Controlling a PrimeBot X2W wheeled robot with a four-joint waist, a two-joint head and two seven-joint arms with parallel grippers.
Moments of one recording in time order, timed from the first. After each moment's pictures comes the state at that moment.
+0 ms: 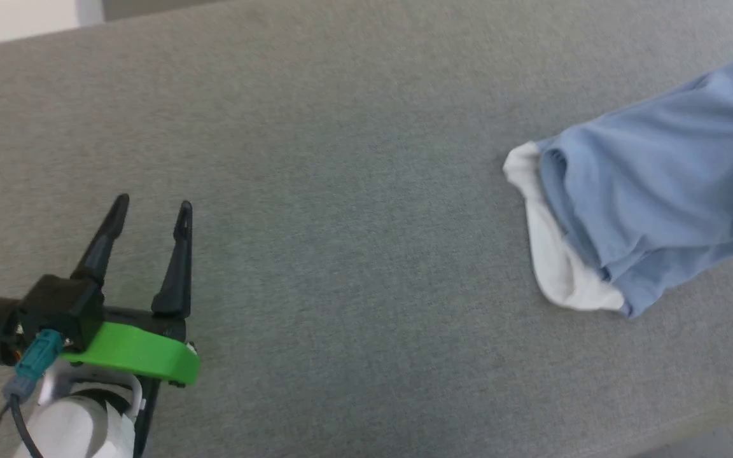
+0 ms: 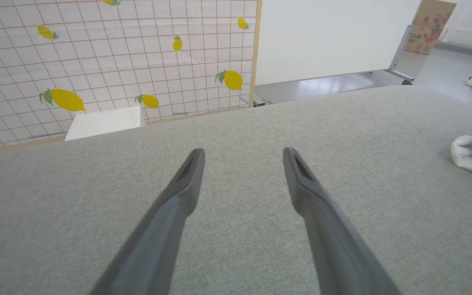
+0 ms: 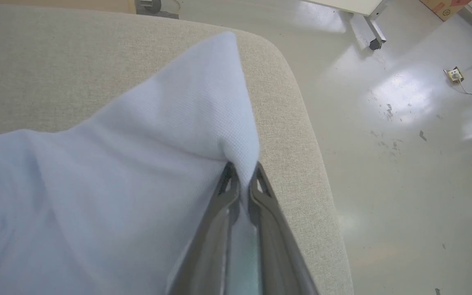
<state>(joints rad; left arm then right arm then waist) -0.09 0.43 -0.21 -0.30 -0.34 0.12 -0.03 -0.51 -0.52 -0.09 0.17 0.30 0.13 0.56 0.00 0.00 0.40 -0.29</state>
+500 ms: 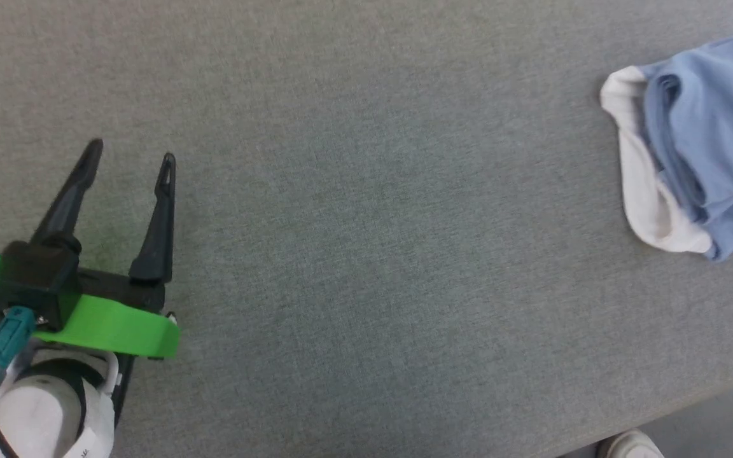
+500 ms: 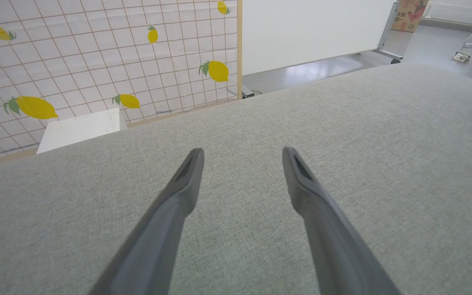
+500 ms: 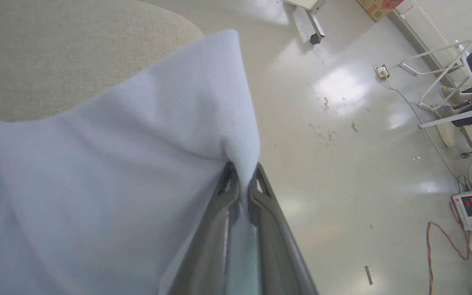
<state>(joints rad) -0.16 0.50 -0.19 -0.44 -0.28 0.14 0.06 -0.67 -0.67 -0.09 0.44 0.27 0.13 0.35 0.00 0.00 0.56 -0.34</state>
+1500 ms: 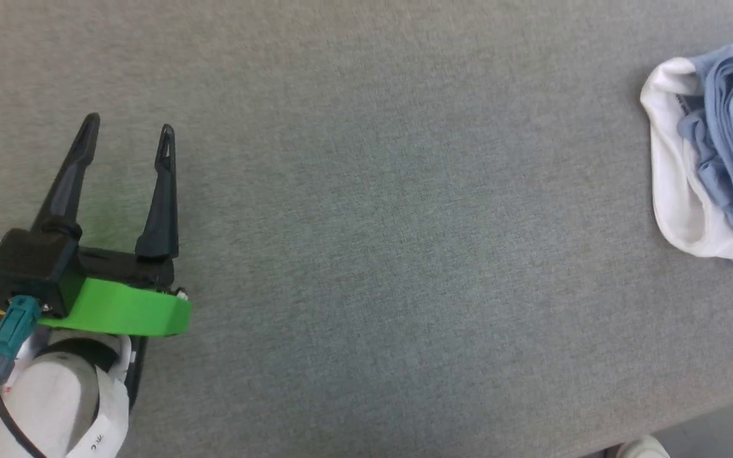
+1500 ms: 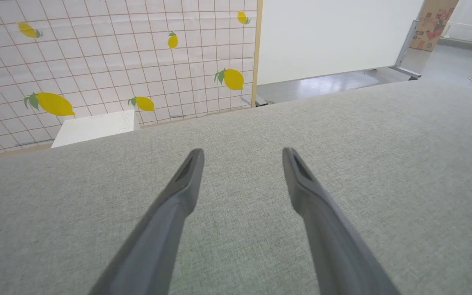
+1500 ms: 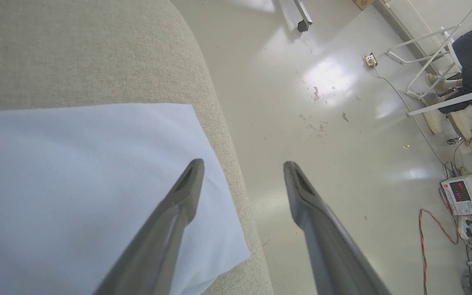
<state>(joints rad) -0.23 0.46 -0.21 -0.38 -0.28 0.17 -0.01 -0.87 -0.68 -0.01 0.92 0.21 0.13 0.06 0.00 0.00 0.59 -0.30</state>
